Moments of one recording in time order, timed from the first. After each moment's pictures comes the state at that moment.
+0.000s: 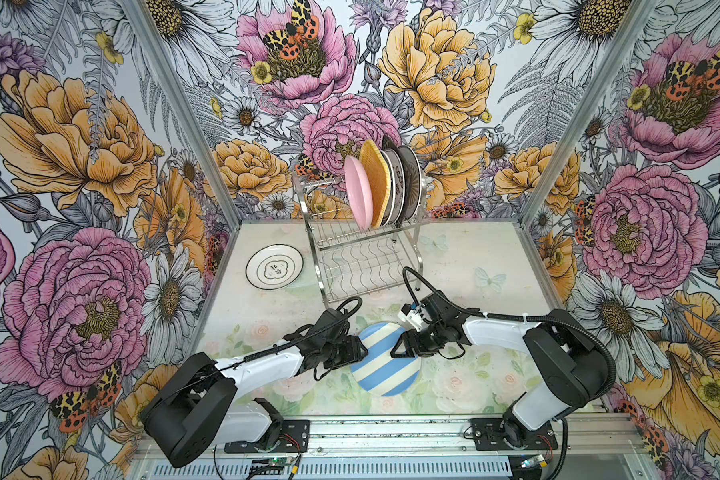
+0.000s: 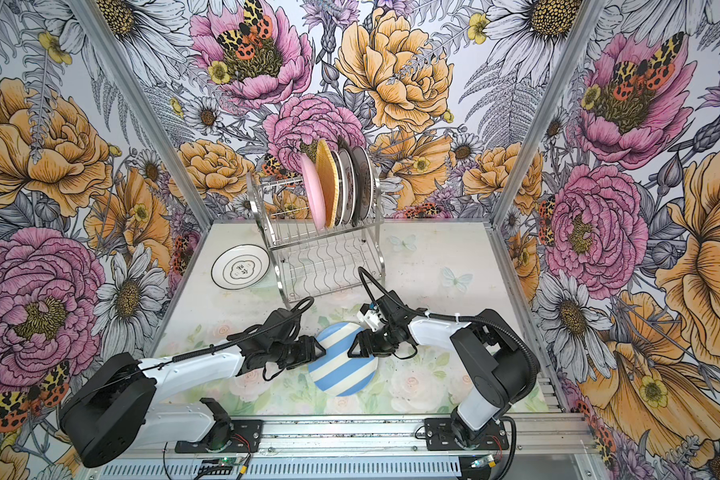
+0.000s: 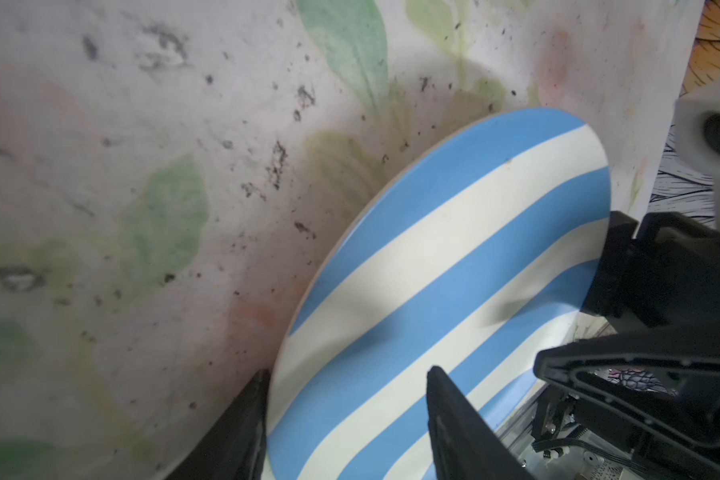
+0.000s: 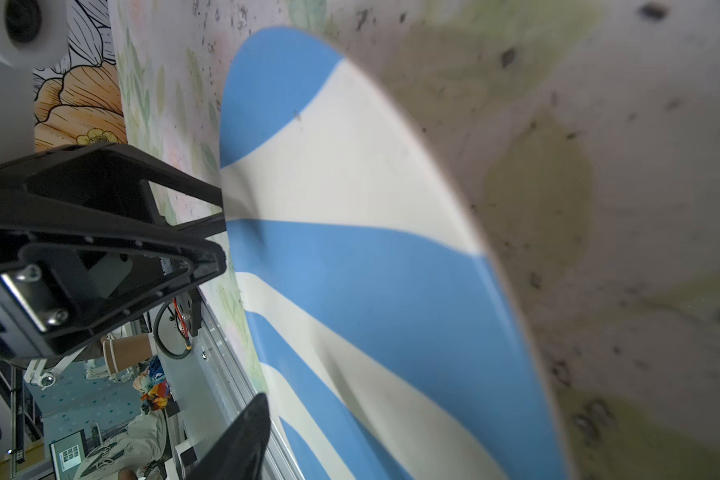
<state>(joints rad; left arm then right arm) -0.69 1.29 0.48 -0.17 0.28 -0.88 0.60 1.62 0.71 -0.24 -0.74 0.43</state>
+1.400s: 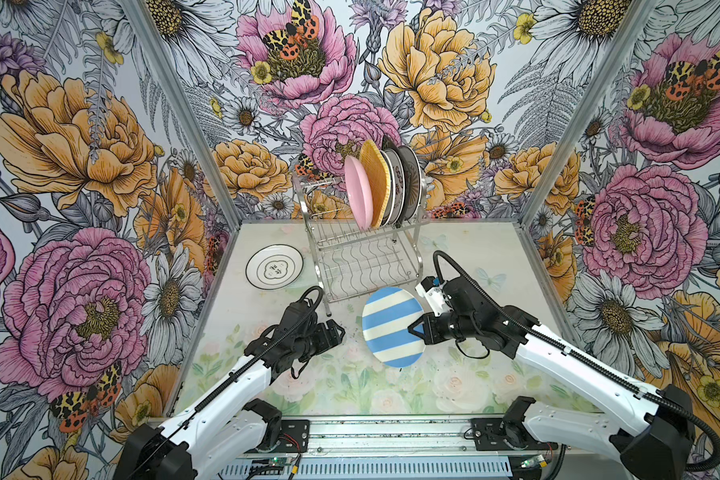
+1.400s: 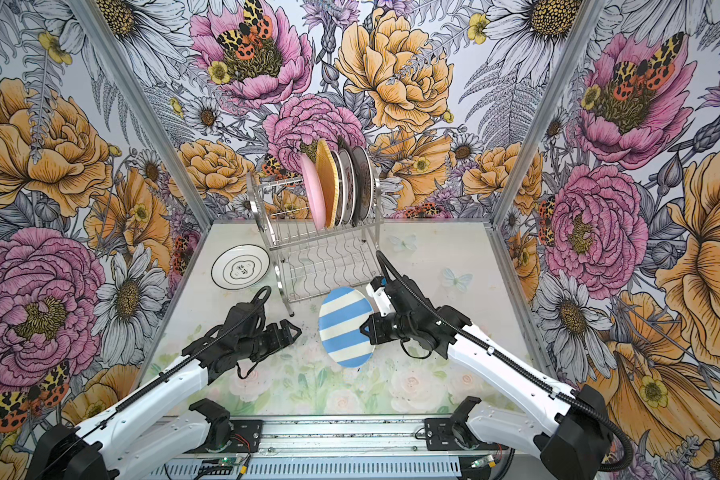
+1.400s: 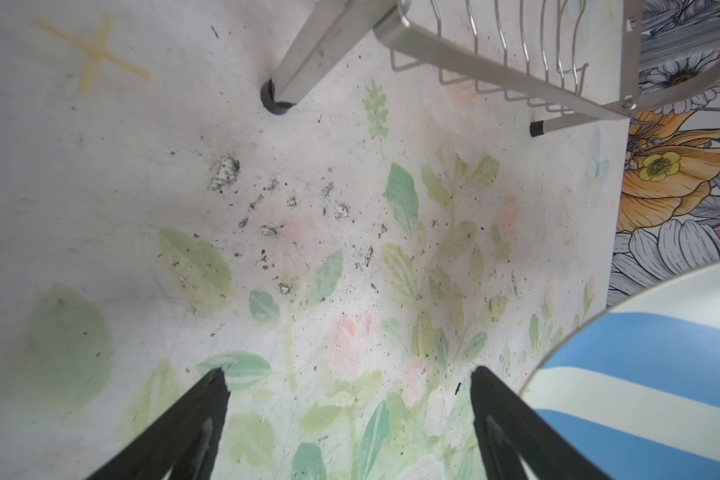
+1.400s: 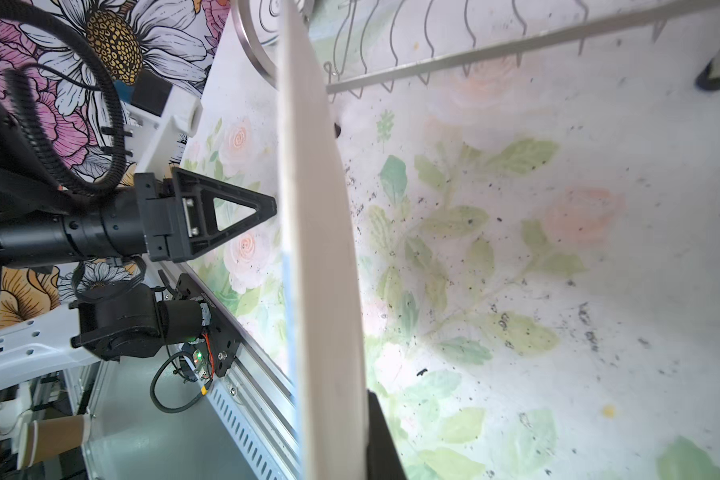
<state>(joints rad) -0.44 0.93 0.48 -0.42 0.18 -0.84 0.74 1.10 0.98 -0.68 -0.29 0.50</state>
